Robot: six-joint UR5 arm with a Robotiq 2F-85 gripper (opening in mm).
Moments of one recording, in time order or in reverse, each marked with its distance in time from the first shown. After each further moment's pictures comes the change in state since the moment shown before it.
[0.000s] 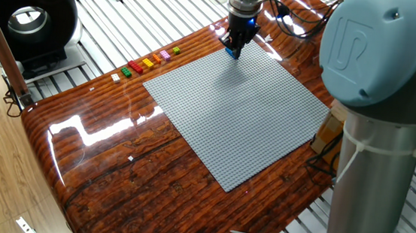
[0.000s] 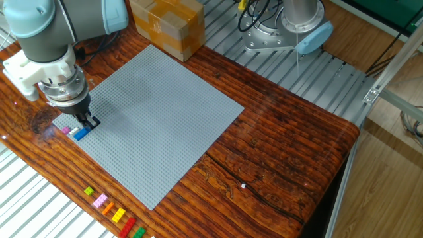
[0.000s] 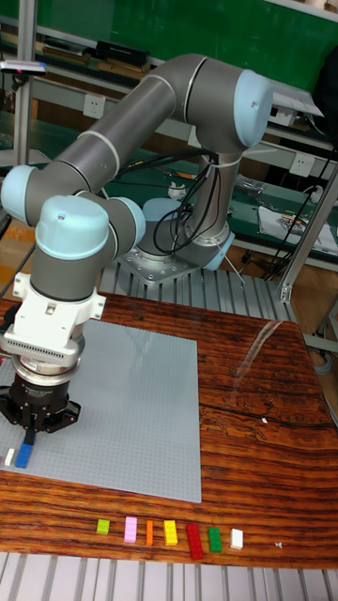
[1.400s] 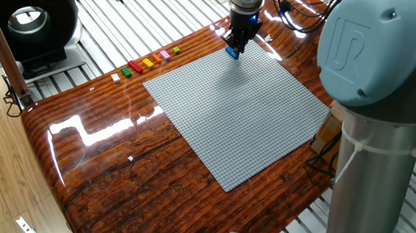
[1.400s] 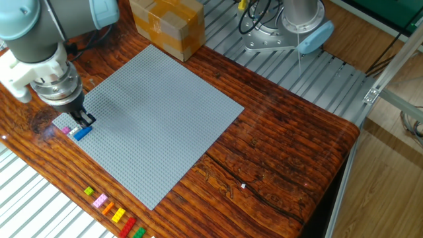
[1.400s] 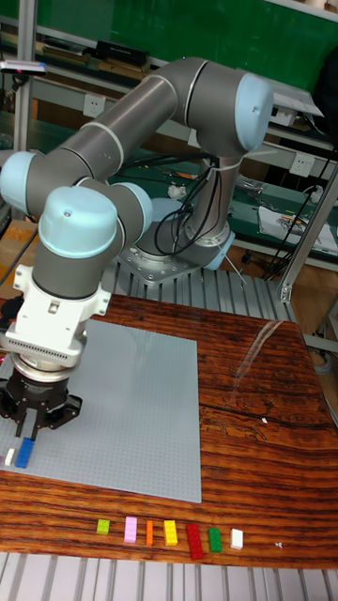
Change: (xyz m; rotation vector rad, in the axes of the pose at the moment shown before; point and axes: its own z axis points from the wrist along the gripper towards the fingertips) arm 0.003 -0.003 -0.026 0.047 0.095 -0.021
